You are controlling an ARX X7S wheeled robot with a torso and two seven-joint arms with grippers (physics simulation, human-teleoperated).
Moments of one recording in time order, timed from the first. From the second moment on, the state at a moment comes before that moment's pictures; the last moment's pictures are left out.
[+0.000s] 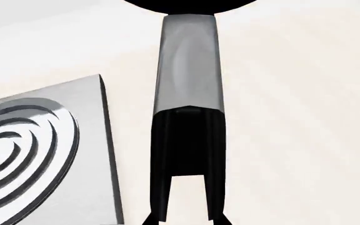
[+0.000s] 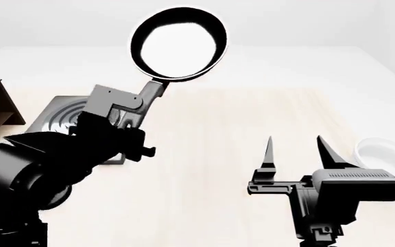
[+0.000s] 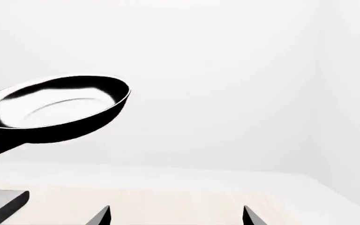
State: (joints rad) left arm -0.91 -0.36 0.21 0.15 -0.59 -1.46 -0.03; right arm 0.07 0.29 -0.16 -0.60 0.20 0.37 0.32
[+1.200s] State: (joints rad) left arm -1.74 -0.43 -0.23 -1.31 -0.04 -0.98 -0.63; right arm 0.09 0.31 -0.18 -0.59 0.22 0.37 0.34
